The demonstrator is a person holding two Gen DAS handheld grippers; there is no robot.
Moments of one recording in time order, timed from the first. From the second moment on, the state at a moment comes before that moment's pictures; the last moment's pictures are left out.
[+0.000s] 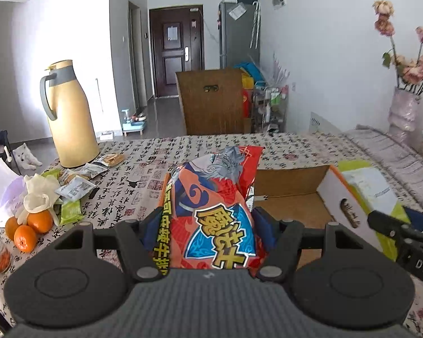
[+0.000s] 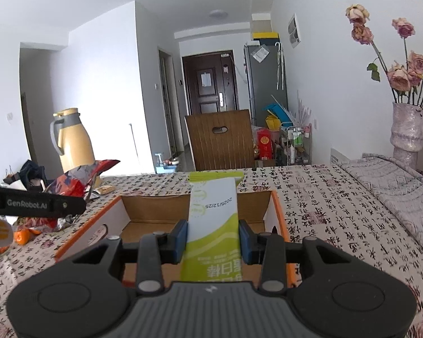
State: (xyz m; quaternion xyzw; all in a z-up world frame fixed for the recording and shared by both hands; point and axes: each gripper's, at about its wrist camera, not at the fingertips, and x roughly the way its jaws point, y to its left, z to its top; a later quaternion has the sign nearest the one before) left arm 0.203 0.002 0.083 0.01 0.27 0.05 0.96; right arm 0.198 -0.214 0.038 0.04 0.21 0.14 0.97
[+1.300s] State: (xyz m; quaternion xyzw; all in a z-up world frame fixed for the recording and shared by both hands) left arm 0.248 0.000 0.047 0.03 0.29 0.07 0.95; right arm 0.280 -0.197 0.003 0.03 0.32 0.15 0.93
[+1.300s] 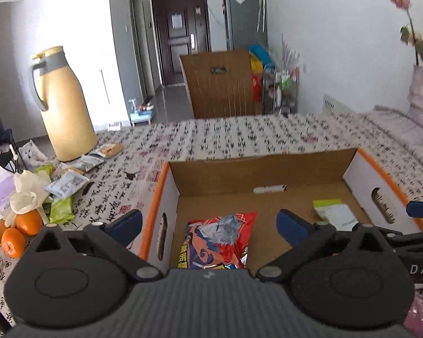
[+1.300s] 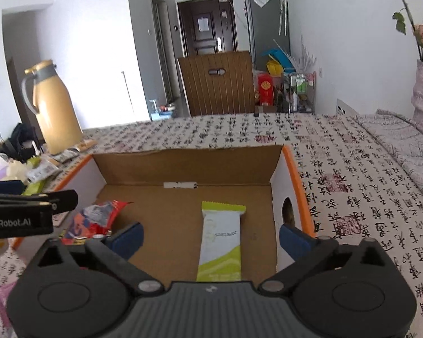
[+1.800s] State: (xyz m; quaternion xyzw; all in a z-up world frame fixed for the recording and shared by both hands) left arm 0.136 0.005 0.069 0.00 0.20 0.04 0.98; right arm 0.170 -0.221 0.031 0.02 0.23 0.16 0.96
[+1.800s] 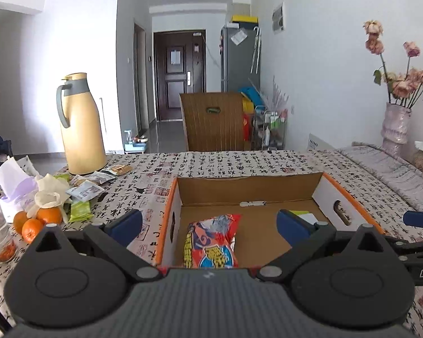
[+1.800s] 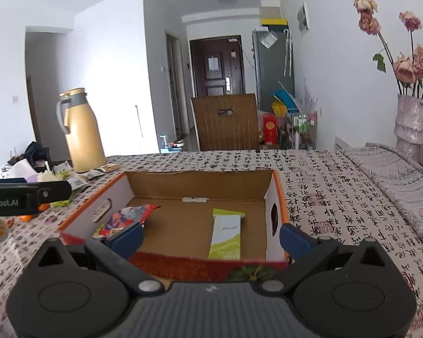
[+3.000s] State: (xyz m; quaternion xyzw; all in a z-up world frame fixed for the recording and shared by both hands) left arm 0.005 0.026 -0.022 -0.05 0.23 0.02 0.97; right arm 0.028 -0.235 -0.033 0.02 0.27 0.14 0.95
